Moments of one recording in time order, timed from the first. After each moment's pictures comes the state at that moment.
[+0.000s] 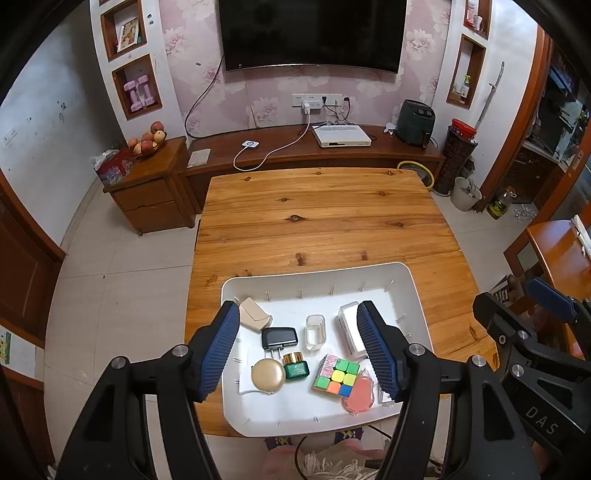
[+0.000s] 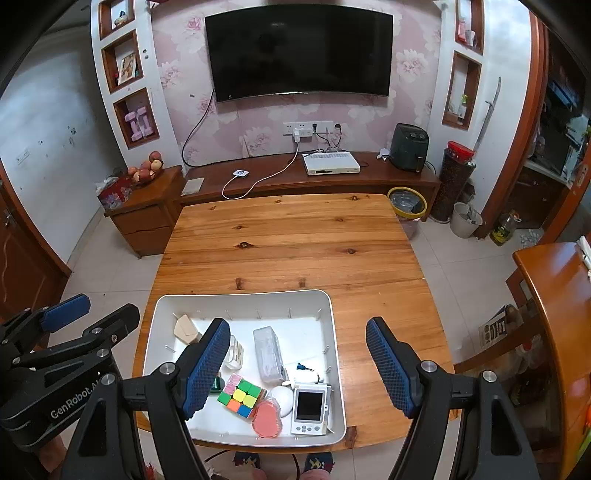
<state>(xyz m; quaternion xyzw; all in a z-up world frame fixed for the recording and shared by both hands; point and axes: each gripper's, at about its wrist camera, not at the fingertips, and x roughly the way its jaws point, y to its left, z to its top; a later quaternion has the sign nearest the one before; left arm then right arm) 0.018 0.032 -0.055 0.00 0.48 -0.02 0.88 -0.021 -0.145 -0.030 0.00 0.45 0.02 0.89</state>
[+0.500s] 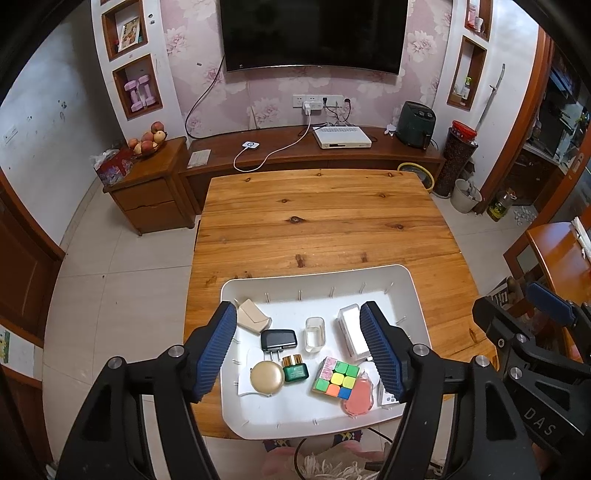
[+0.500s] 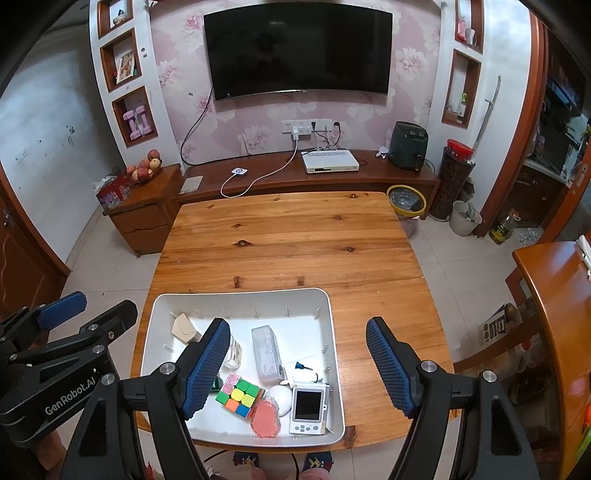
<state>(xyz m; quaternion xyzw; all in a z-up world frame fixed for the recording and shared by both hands) 0.019 0.033 -0.056 0.00 0.48 -0.01 0.88 -0.021 -0.146 -0.031 0.01 0.45 0.02 0.89</state>
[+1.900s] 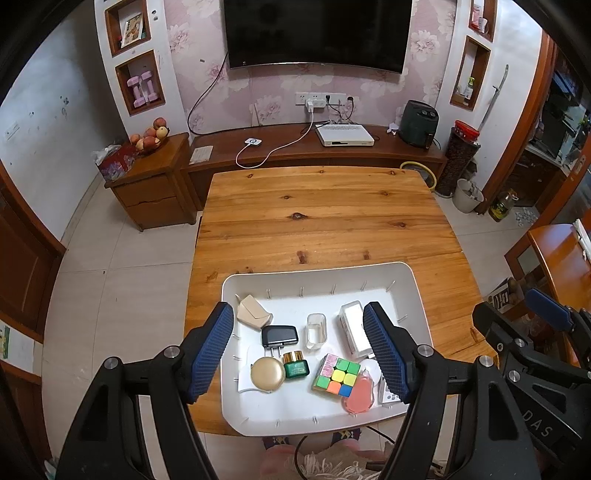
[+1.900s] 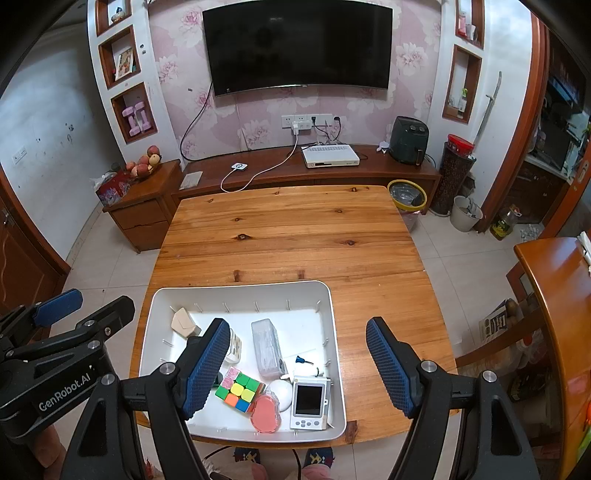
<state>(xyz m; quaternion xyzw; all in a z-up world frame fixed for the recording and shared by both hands) 0.018 0.034 -0.059 0.00 0.48 -0.01 0.88 -0.024 -0.151 -0.040 0.01 0.46 0.02 0.89</state>
